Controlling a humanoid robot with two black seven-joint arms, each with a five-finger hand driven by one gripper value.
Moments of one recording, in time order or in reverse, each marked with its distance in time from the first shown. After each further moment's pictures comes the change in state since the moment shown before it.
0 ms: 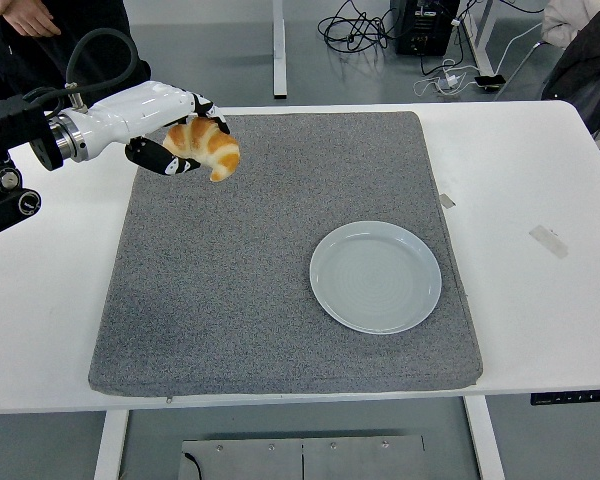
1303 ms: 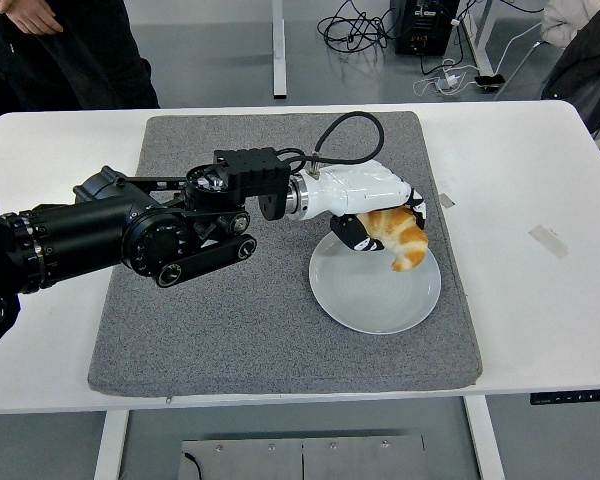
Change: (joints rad) left arm -0.086 -0.633 0.169 0.265 0.000 -0.036 0.000; right arm 0.000 0.000 0.000 0.001 0.000 0.000 0.000
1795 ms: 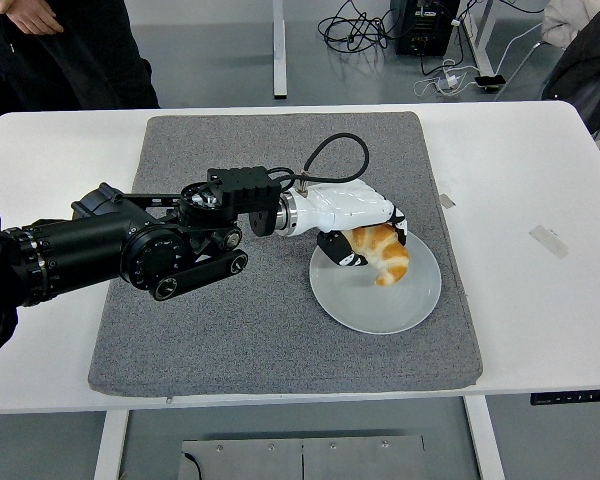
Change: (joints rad) left arm 0.052 0.000 0.037 0.028 0.003 0.003 0.000; right arm 0.000 0.000 0.000 -0.001 0.000 0.000 0.001
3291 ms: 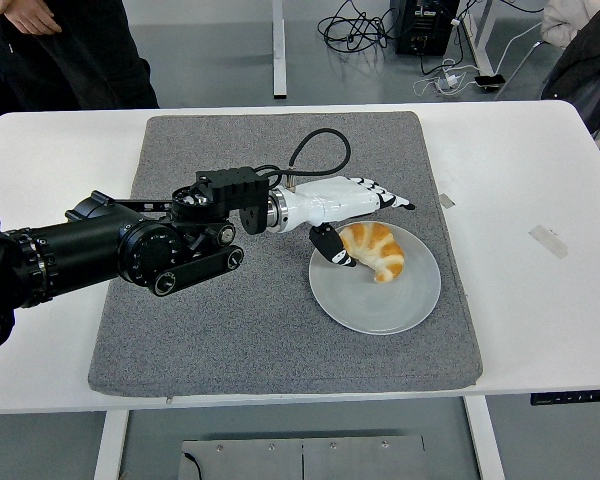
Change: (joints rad) left arm -0.012 0.000 0.020 0.029 -0.174 -0.010 0.000; right arm 0.000 0.000 0.000 0.000 0.000 0.000 0.000
